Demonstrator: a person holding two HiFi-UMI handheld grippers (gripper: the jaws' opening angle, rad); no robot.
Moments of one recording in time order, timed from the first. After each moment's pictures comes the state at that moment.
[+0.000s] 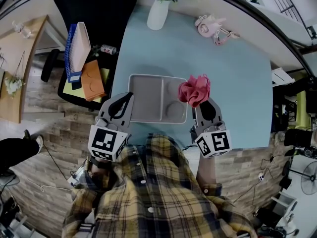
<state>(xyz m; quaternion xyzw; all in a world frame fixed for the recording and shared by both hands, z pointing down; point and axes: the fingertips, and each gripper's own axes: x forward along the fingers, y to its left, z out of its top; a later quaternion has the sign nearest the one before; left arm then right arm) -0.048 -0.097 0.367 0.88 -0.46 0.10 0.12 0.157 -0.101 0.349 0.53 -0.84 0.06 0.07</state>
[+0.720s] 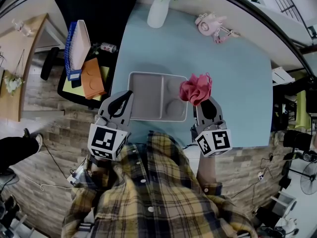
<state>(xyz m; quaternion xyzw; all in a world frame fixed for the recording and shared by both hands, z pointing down) -0.048 -0.095 0.368 0.87 -0.46 0.10 0.12 0.162 -0.100 0.353 0.54 -0.84 0.06 0.07</state>
